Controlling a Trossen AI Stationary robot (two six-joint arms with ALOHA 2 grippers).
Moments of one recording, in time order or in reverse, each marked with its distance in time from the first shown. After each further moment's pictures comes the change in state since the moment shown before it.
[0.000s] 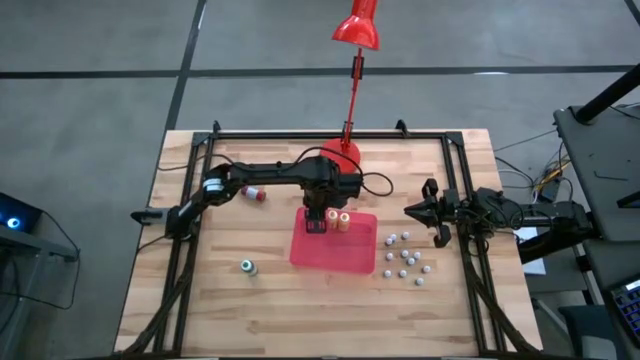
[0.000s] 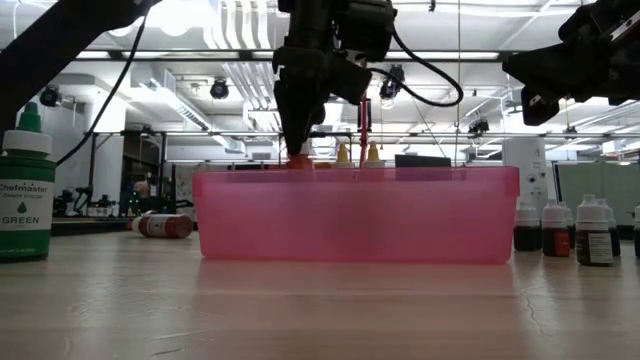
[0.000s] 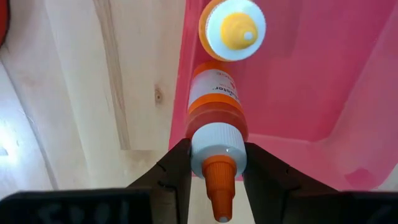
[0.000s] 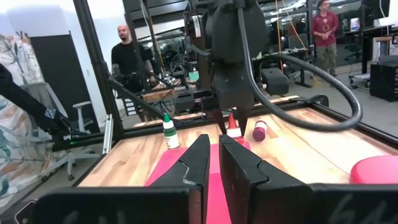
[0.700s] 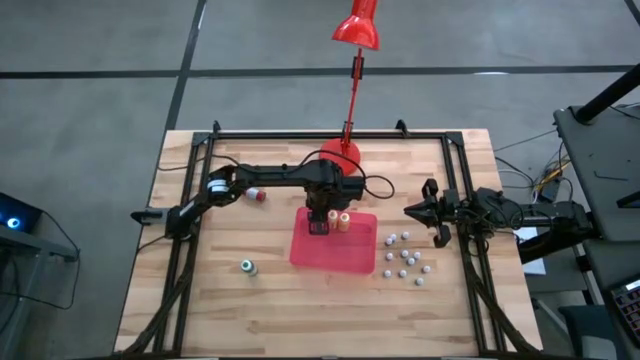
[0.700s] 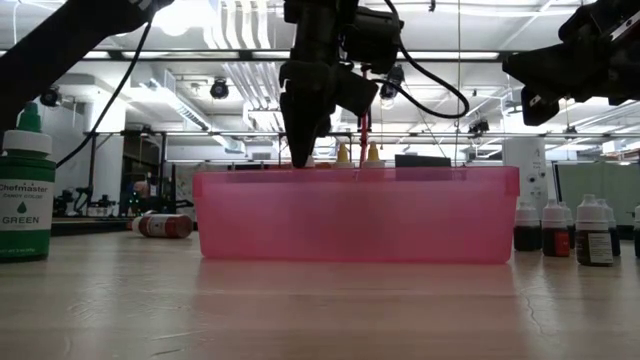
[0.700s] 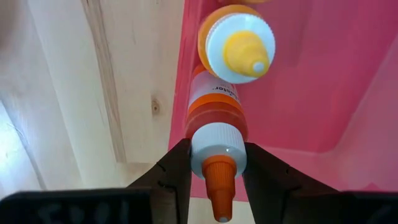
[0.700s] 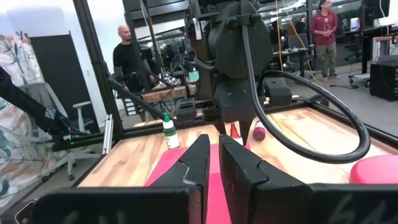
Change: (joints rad) left arm 0.000 0.034 0.004 0.028 0.001 0.004; right arm 0.000 0.000 0.000 -0.003 0.000 0.002
